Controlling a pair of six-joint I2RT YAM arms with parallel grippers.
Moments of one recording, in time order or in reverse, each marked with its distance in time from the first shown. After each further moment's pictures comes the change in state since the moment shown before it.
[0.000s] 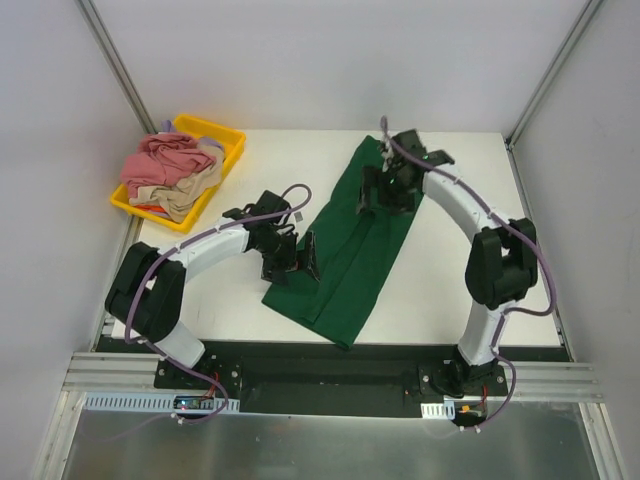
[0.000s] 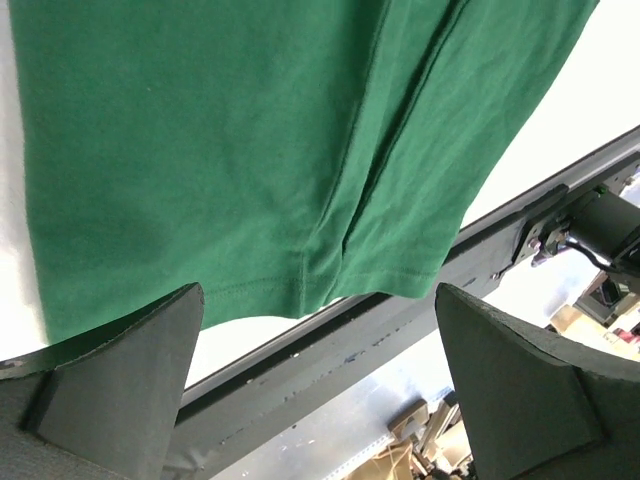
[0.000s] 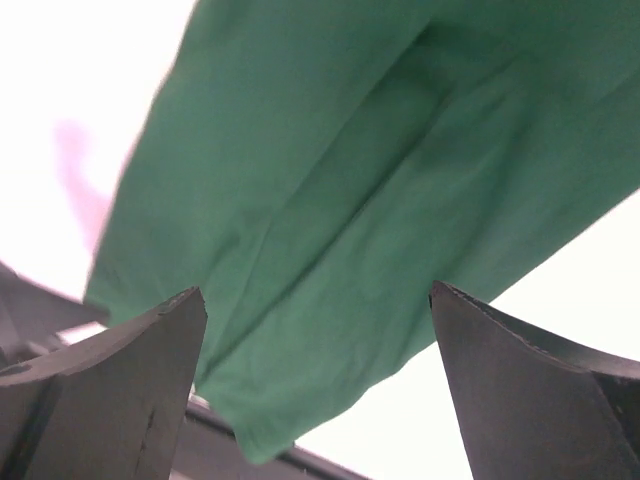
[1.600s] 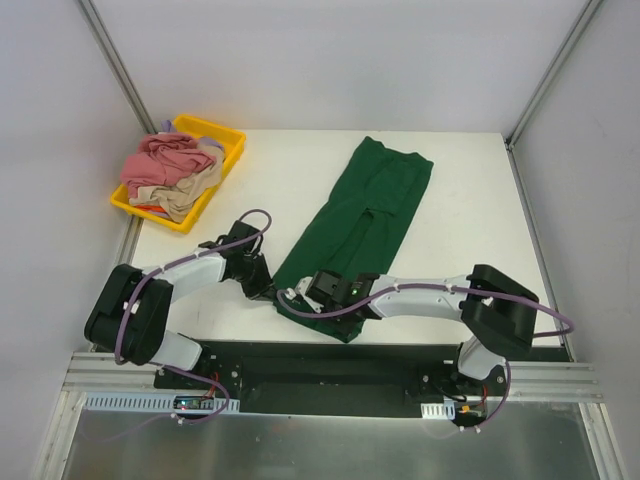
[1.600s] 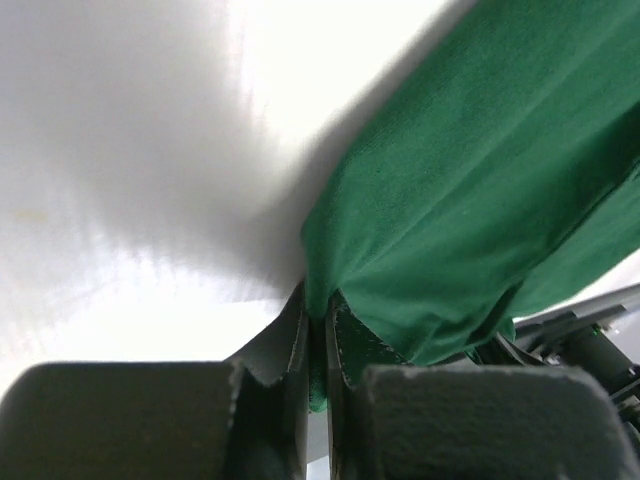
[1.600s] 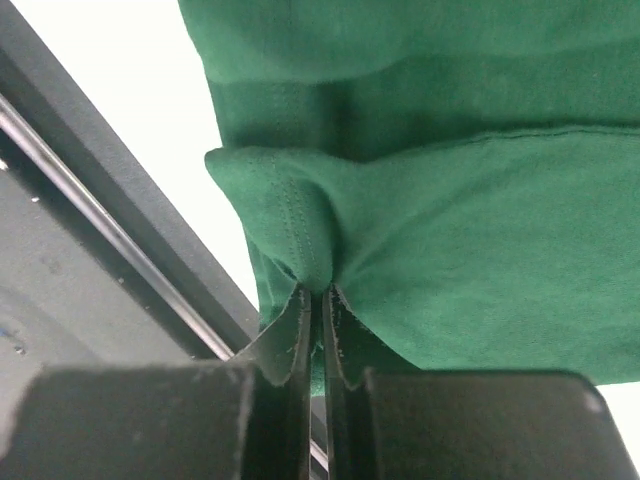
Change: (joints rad) left arm 0.135 -0.130 -0.367 0.198 -0.145 -0.235; right arm 0.873 -0.253 -0.739 0.271 0.259 -0.256
